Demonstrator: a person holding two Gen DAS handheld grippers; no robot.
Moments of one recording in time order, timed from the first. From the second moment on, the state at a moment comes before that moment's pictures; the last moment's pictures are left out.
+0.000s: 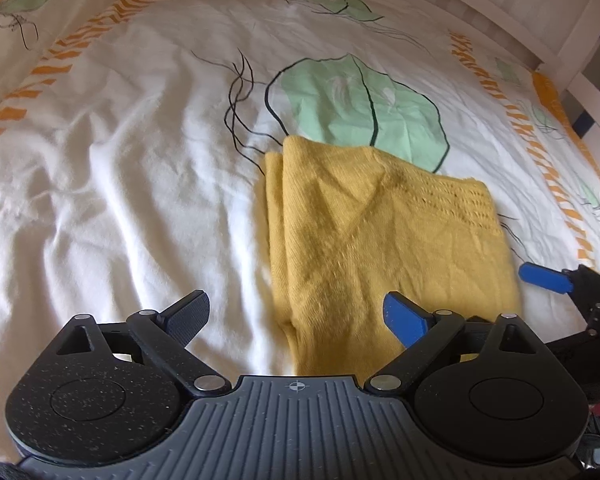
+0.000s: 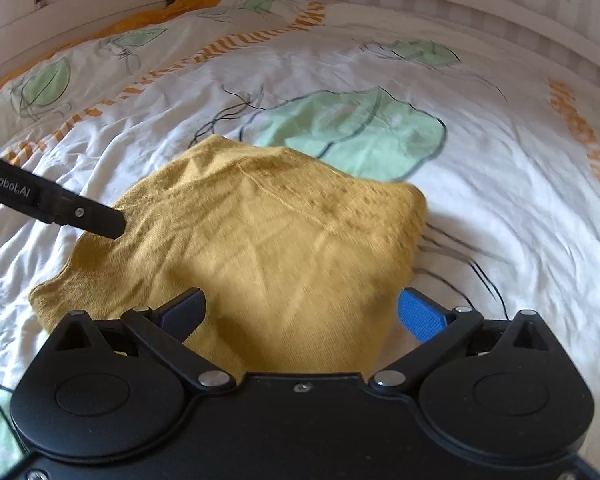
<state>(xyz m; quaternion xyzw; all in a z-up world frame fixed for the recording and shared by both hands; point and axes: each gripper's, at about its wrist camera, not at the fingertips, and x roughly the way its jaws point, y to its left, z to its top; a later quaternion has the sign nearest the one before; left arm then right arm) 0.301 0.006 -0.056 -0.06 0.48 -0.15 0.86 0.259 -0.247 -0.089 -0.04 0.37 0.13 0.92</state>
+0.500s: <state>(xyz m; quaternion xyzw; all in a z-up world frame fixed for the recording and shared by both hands) 0.283 -0.005 -0.075 -0.10 0.53 -0.21 0.82 0.249 -0.312 -0.094 0.15 0.38 0.13 0.90</state>
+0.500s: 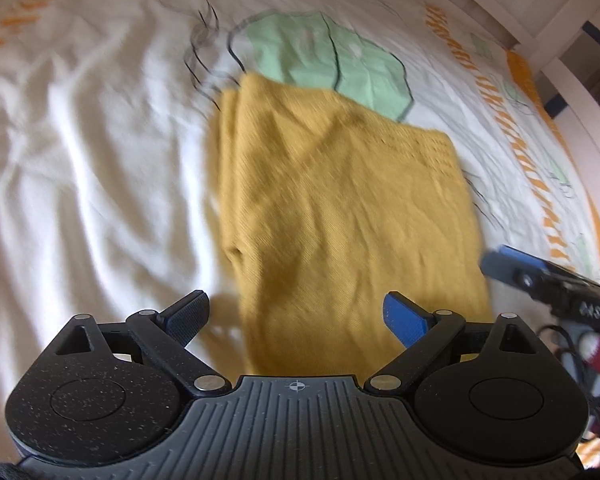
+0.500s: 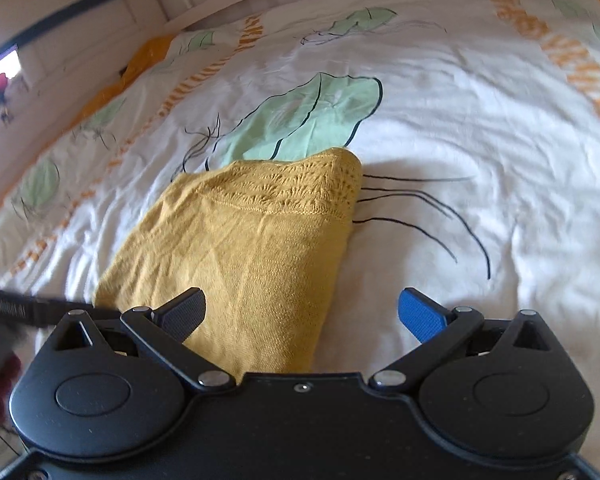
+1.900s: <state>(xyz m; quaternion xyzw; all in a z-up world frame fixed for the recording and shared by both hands) 0.285 -0.025 -0.093 -0.19 0.54 -0.26 0.78 0.338 -0.324 -0.133 0.30 0.37 0.27 0.84</state>
